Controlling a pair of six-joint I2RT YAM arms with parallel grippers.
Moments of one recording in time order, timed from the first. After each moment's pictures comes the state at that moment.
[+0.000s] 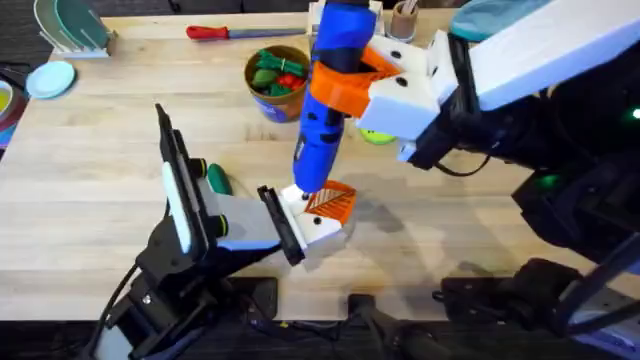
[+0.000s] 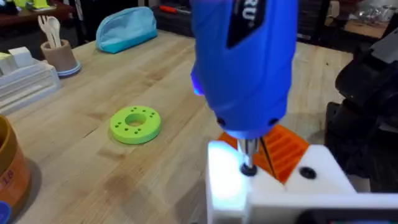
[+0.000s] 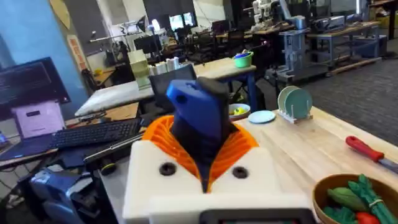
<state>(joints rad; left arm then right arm) -0.71 0.01 0.01 -0.05 0.40 -0.06 0.67 0.99 0.55 0.74 -0.61 0.38</state>
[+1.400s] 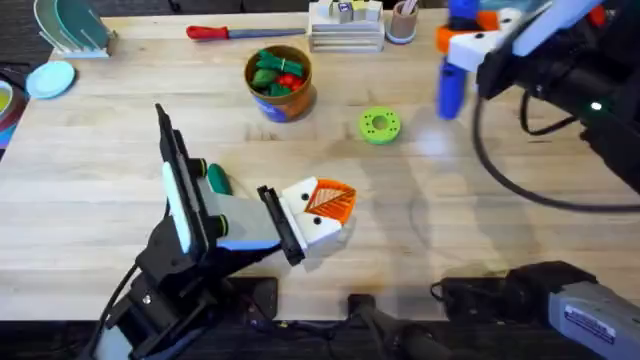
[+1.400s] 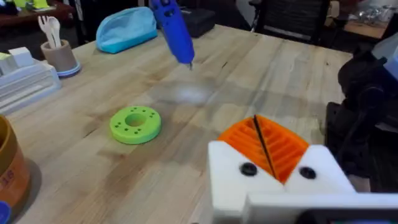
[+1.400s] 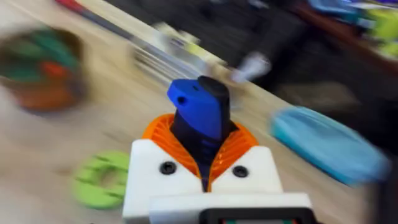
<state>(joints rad) -0.71 0.01 0.01 -0.05 0.40 -0.06 0.15 1.02 0.71 0.00 -0.23 -0.33</state>
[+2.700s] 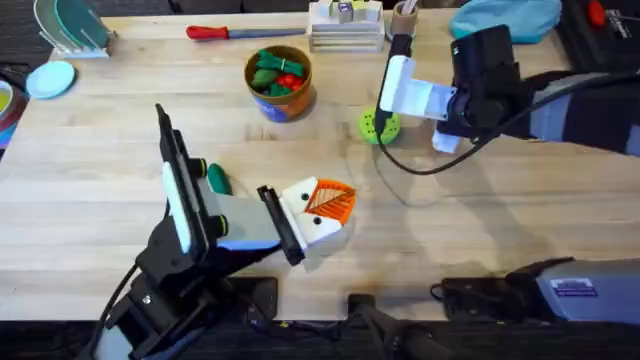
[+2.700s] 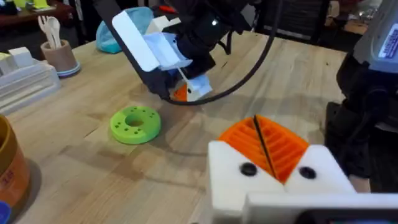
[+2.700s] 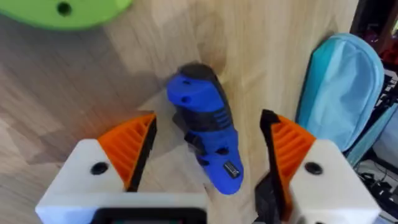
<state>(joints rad) -0.71 0.01 0.01 -0.05 0.40 -0.06 0.27 1.56 0.79 -0.21 0.39 -1.11</state>
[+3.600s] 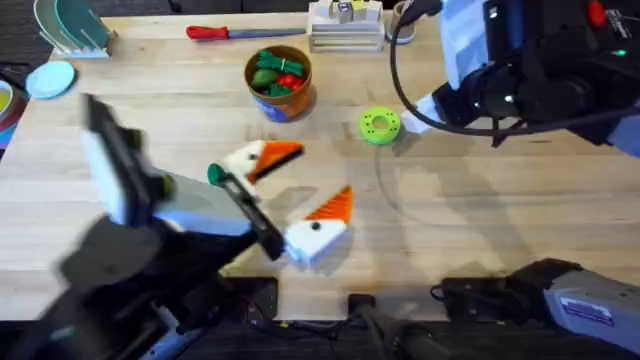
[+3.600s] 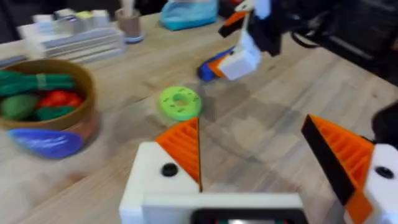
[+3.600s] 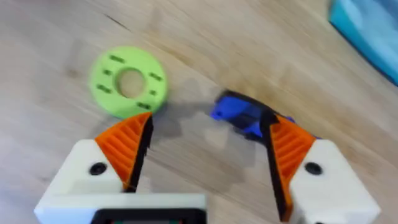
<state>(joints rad) -0.71 0.05 0.28 -0.38 0.16 -0.19 0.35 1.27 0.90 -0.52 0.17 -0.26</state>
